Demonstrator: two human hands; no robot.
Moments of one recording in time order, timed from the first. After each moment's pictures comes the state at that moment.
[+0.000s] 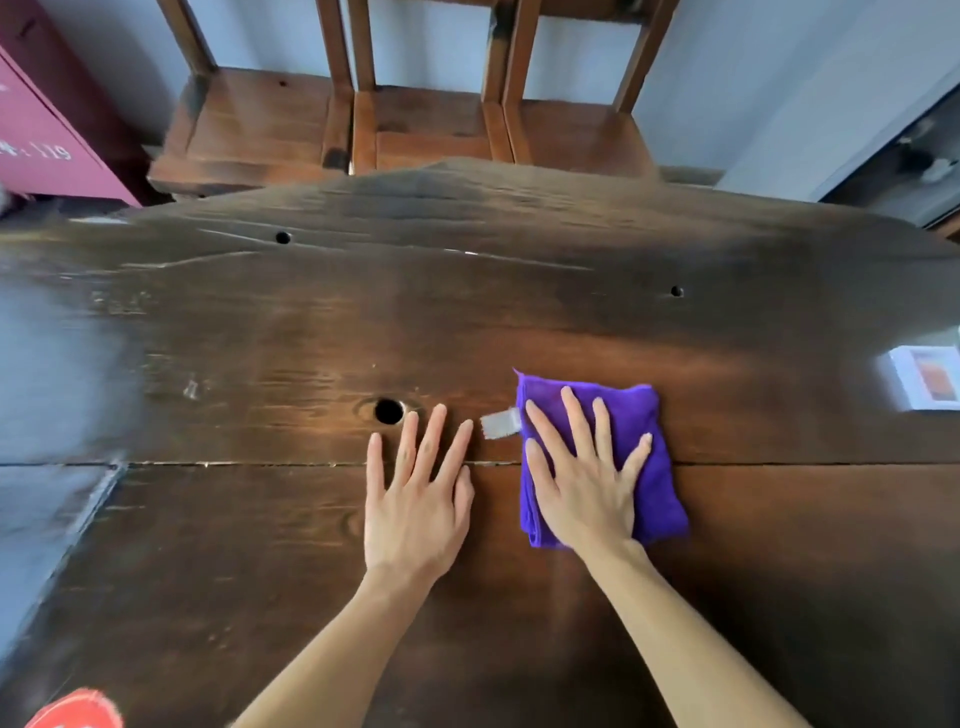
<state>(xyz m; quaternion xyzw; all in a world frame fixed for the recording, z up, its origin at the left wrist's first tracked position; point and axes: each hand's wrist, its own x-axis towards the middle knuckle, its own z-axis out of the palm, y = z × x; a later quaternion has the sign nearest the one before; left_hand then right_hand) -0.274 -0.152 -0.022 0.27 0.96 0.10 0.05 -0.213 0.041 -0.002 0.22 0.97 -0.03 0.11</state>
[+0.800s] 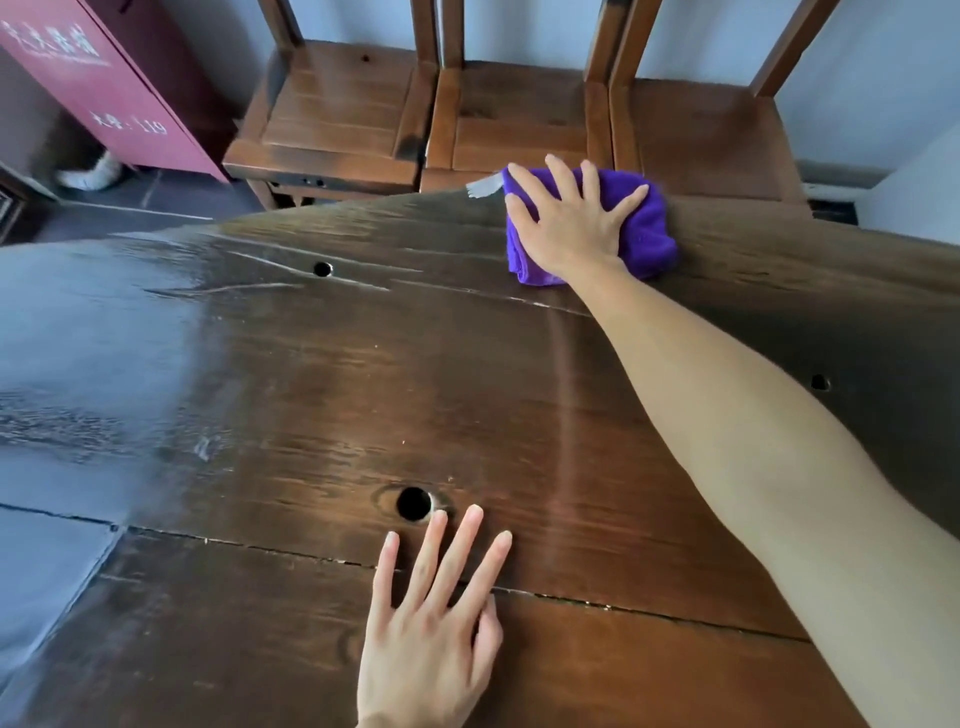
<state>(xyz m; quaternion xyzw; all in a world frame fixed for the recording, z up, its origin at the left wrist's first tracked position) -0.275 -0.151 -0.023 0.26 0.96 0.07 -0.02 -0.604 0.122 0.008 0.11 0.99 -0.07 0.04</state>
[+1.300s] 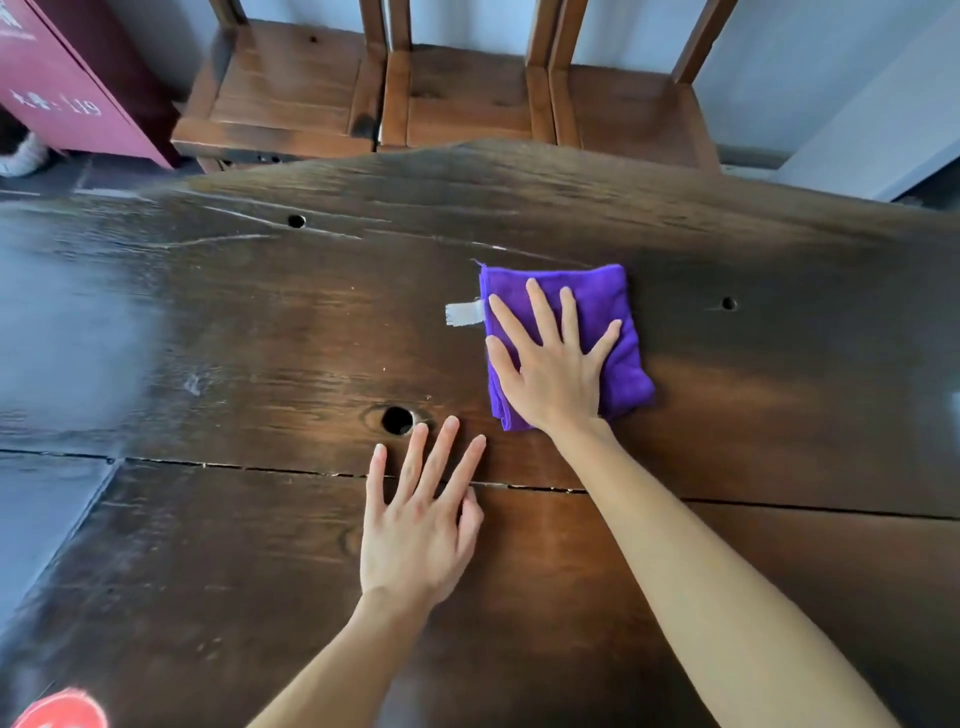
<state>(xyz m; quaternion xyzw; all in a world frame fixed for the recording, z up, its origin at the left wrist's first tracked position) -0.271 -0.151 -0.016 0.25 0.96 0.09 0.07 -0.361 0.060 -0.003 0.13 0.99 -0.05 0.05</state>
